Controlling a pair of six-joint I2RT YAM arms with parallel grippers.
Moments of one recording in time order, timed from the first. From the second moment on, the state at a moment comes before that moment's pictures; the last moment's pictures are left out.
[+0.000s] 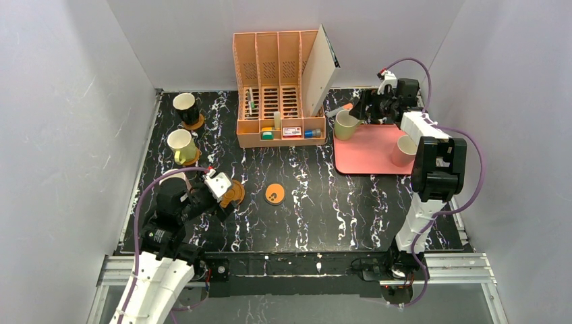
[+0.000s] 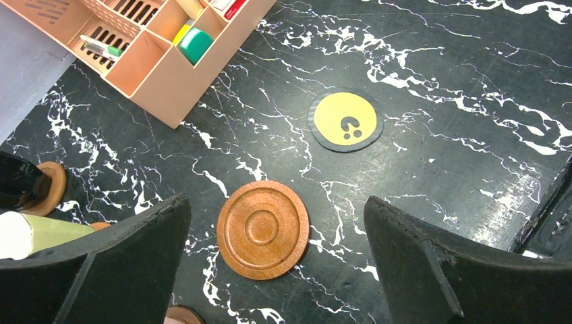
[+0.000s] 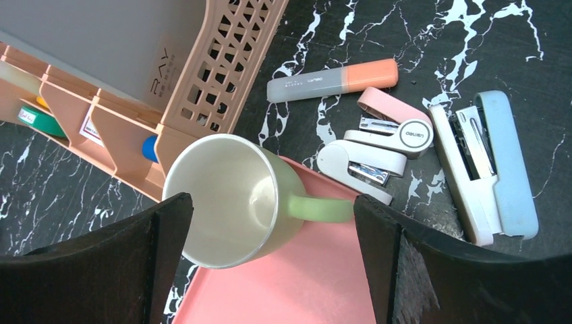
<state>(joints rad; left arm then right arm) -0.28 0.42 0.58 -0.57 0.47 0.50 -0.03 1.95 1.46 -0.09 -0.62 0.02</state>
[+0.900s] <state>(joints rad) -0.27 0.42 0.58 -0.57 0.48 0.51 -0.02 1.95 1.40 -0.03 -0.59 0.00</state>
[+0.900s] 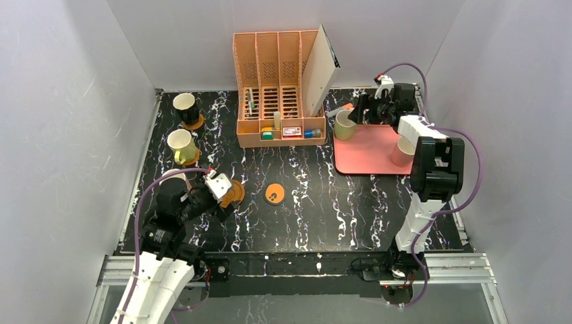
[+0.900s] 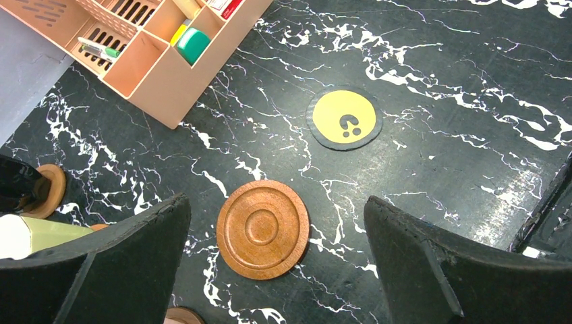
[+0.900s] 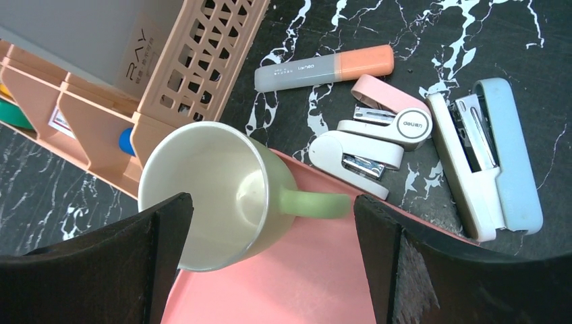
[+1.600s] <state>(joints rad) -0.27 0.42 0.57 -0.57 0.49 0.52 0.14 1.96 1.46 -0.09 -0.38 -0.17</state>
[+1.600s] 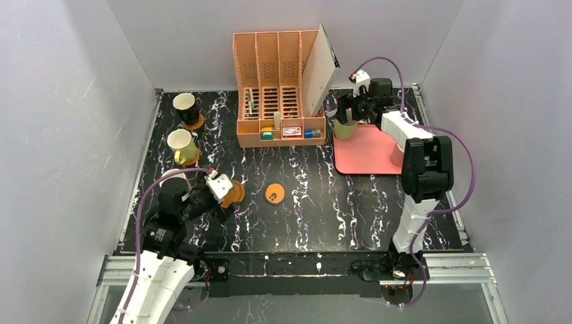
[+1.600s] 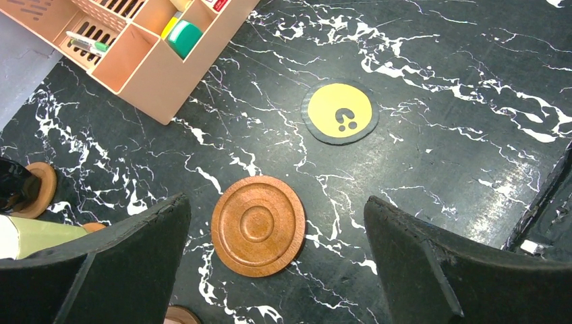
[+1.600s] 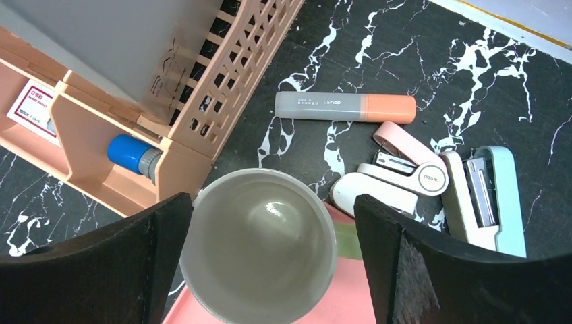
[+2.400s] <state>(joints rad) -0.27 0.42 0.57 -0.58 0.51 0.54 0.11 1.99 1.53 -0.28 -0.54 -0.17</state>
